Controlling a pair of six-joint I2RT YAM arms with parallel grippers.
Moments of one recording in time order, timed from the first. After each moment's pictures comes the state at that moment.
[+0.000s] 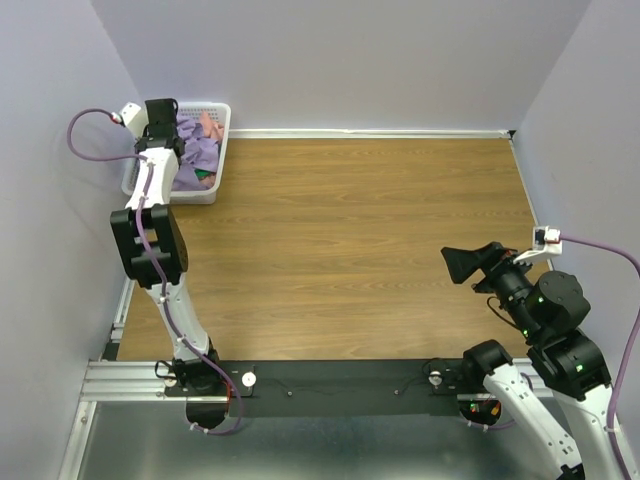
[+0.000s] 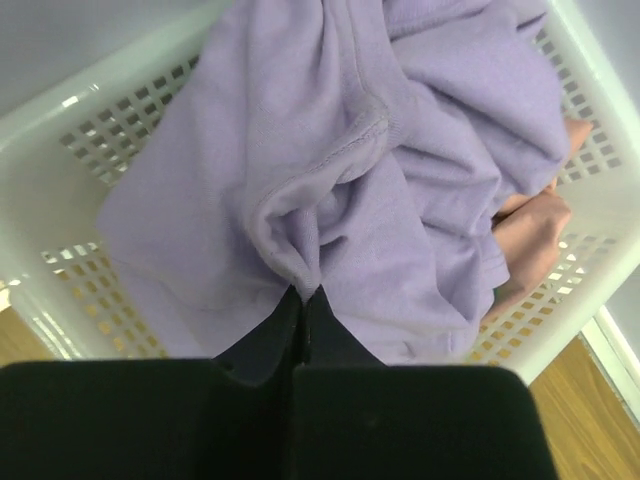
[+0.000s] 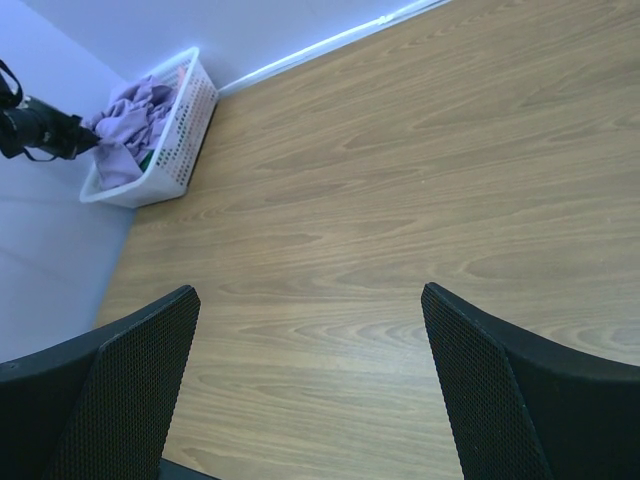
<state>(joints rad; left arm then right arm) 0.18 2.04 1.82 -0.46 -0.43 -0.71 0.39 0.31 0.80 -0.64 0.09 0.60</state>
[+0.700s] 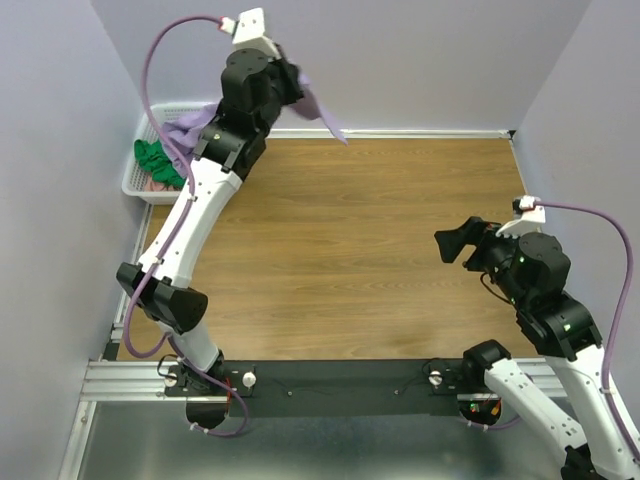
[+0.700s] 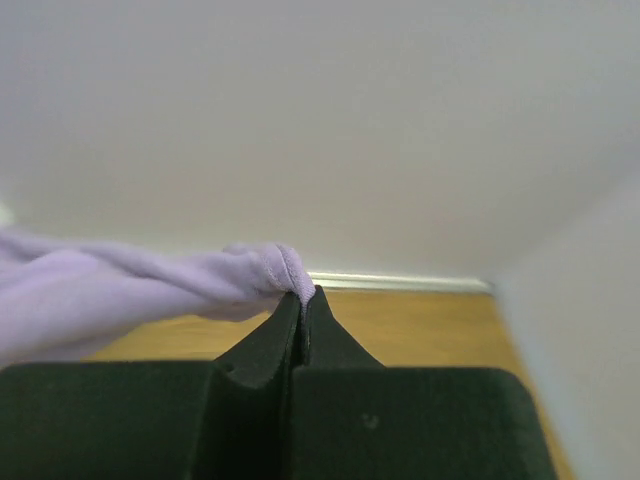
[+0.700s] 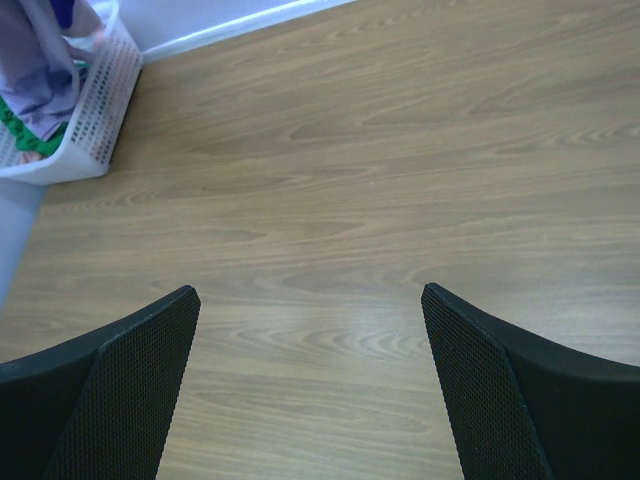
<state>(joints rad) -0.45 1.70 2.04 -0.36 -0.28 -0.40 0.39 0.55 0.90 -0.63 0.13 0.47</state>
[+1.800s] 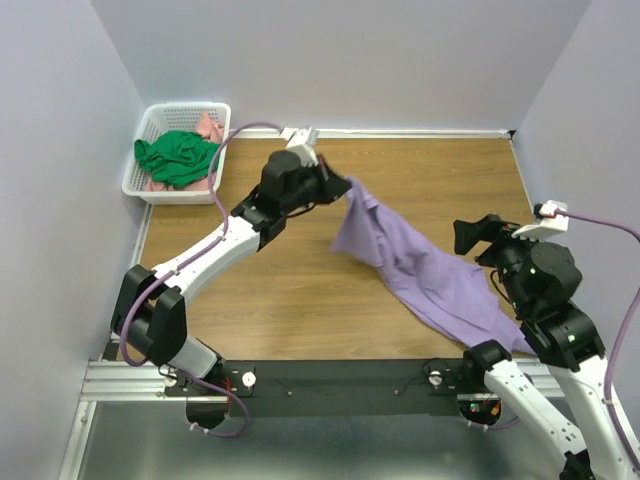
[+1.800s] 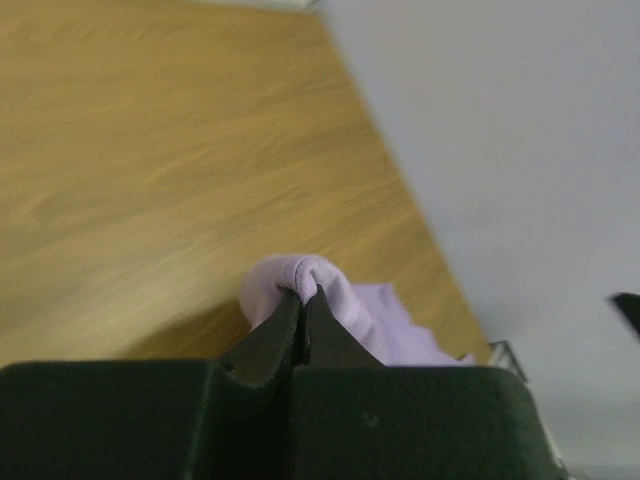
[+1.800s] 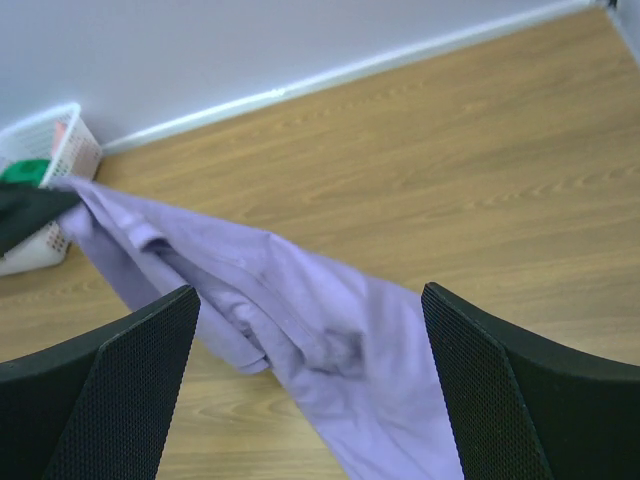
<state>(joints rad) -0.62 1.50 1.23 0.12 0.20 -0.68 0.39 0.48 0.89 -0.54 0.32 0.41</state>
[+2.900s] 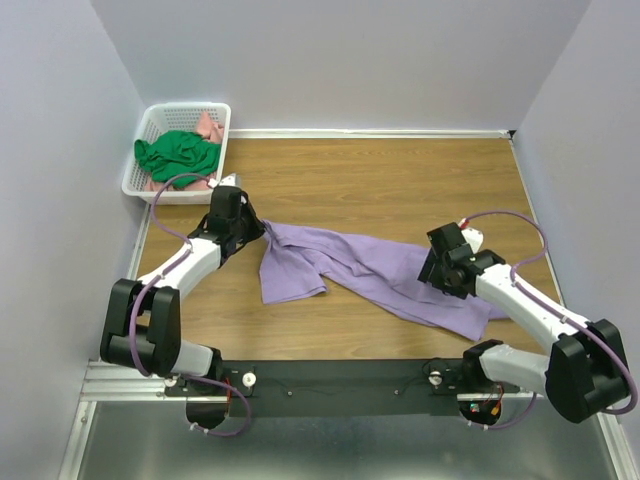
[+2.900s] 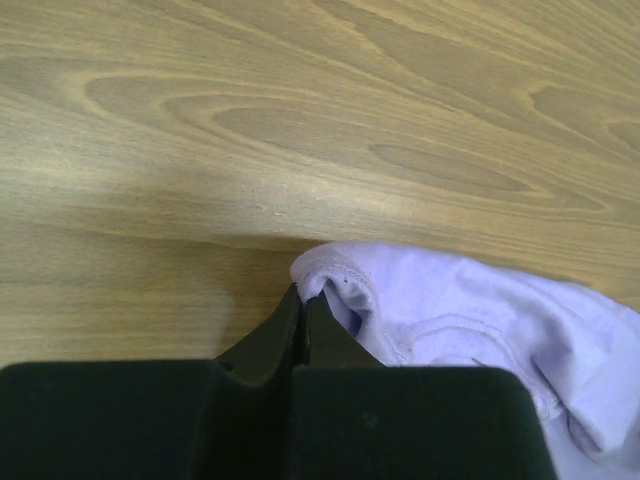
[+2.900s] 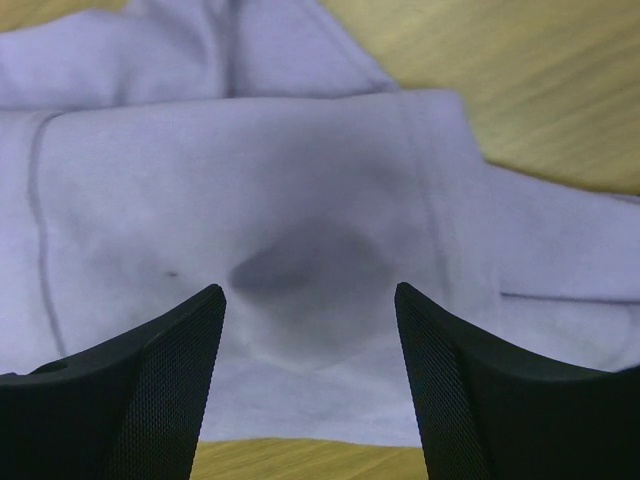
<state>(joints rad) -0.21 1.40 0.77 -0.04 0.06 -0.59 0.39 1.15 0.65 -0.64 0.32 0.79</state>
